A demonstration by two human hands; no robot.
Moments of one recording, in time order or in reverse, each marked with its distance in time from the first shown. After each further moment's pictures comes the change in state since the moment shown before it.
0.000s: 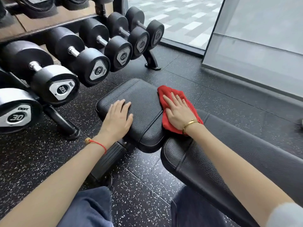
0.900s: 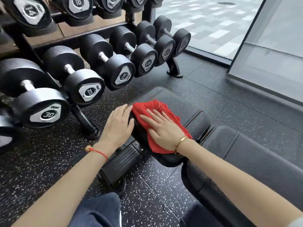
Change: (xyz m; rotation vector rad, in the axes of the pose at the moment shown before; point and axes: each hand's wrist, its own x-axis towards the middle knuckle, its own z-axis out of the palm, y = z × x) left_hand -0.012 -0.053 -0.026 -0.001 0.094 -0.121; right_hand 0.025 -0.093 0.044 0.032 -0.024 -0.499
